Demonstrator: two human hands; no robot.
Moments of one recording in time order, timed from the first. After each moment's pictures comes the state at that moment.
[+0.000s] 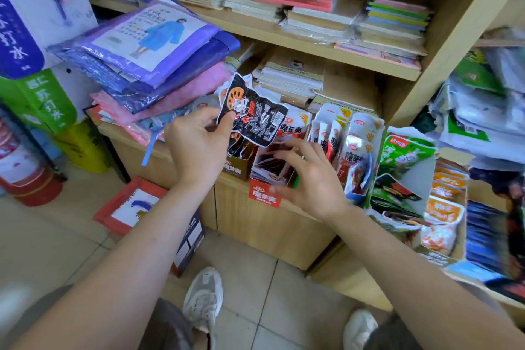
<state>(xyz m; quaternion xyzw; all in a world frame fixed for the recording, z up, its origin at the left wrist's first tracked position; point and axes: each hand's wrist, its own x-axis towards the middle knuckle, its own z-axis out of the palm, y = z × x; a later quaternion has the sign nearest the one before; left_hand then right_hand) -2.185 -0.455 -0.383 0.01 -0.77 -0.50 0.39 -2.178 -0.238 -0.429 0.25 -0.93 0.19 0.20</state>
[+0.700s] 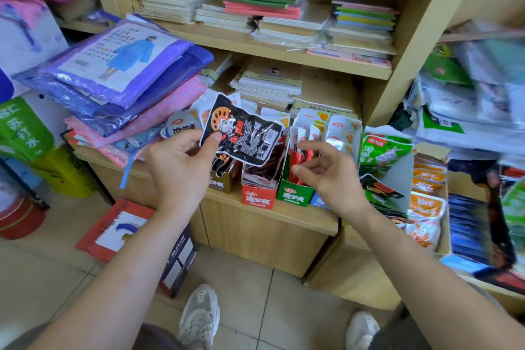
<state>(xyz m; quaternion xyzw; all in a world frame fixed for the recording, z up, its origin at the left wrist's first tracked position) -2.169 -0.437 -0.377 -0.02 -0.76 -0.56 0.34 -2.171 -0.190 -0.404 0.07 -0.80 0.58 0.12</state>
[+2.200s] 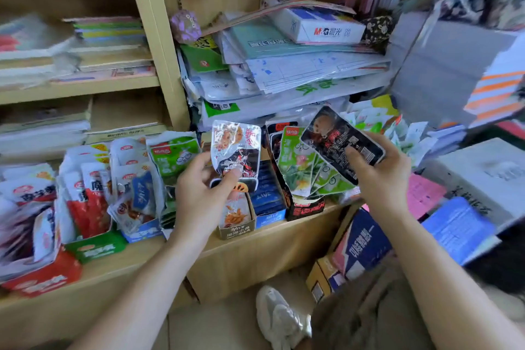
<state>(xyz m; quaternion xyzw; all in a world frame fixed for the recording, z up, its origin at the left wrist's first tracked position) -2.105 -0.110 -0.384 -0.19 -0.68 -0.70 -0.09 -1.956 0.112 -0.368 -0.29 -0.71 0.43 0.47</state>
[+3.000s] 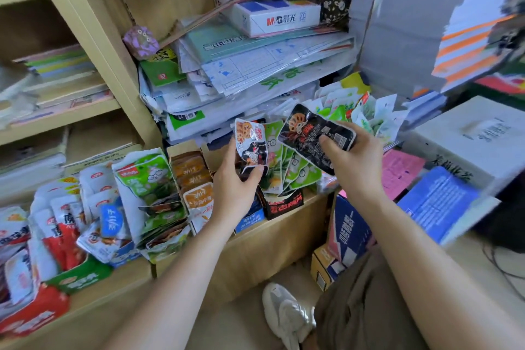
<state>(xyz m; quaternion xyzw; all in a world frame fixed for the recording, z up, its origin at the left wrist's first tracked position) -2.099 -0.002 -0.422 -0.34 -0.78 -0.52 -0.03 -1.943 0.143 -0.380 -0.31 -0.66 0.49 0.48</state>
